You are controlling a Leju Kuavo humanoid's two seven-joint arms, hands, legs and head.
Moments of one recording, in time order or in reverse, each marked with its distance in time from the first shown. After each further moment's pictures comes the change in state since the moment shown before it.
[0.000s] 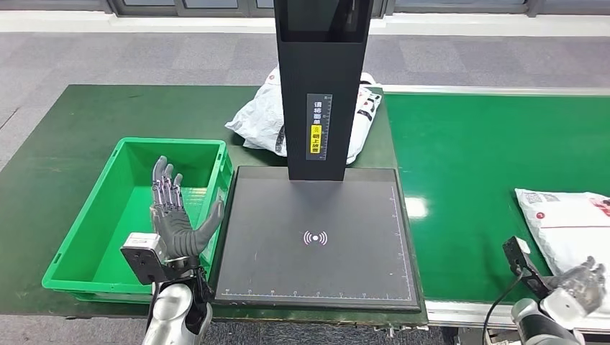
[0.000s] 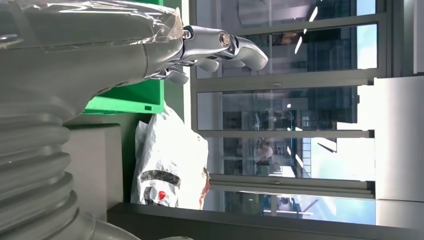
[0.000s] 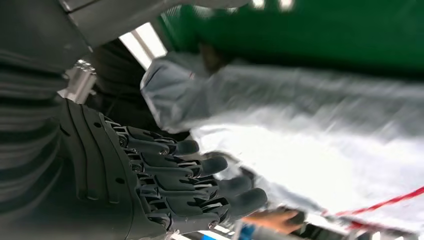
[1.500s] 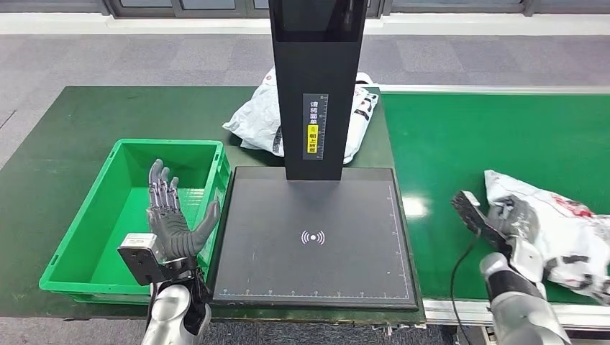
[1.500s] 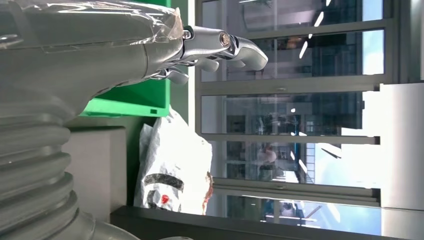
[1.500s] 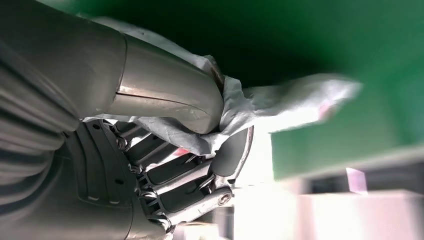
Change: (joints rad) left arm 0.001 0.000 0.017 0.013 0.016 0.015 0.000; right arm -0.167 0.157 0.003 -0.069 -0.010 0.022 -0.433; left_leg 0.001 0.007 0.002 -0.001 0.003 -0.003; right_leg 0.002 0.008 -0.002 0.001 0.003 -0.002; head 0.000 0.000
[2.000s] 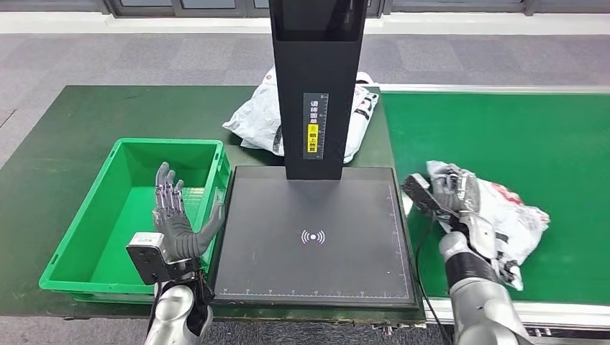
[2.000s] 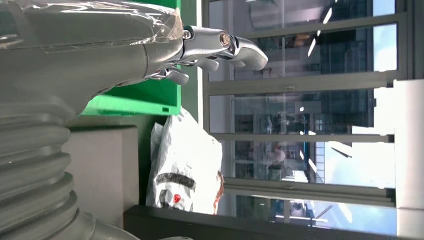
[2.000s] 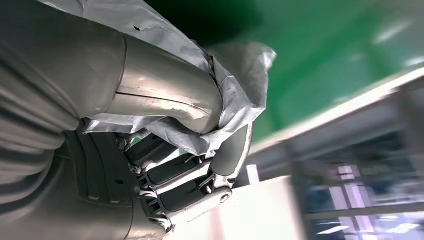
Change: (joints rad) left arm -0.005 -0.001 0.000 0.037 -0.013 -0.001 0.000; right arm 0.001 0.207 0.131 -0.174 -0.103 0.099 -0.222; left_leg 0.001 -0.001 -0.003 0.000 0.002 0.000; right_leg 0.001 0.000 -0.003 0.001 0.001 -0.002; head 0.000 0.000
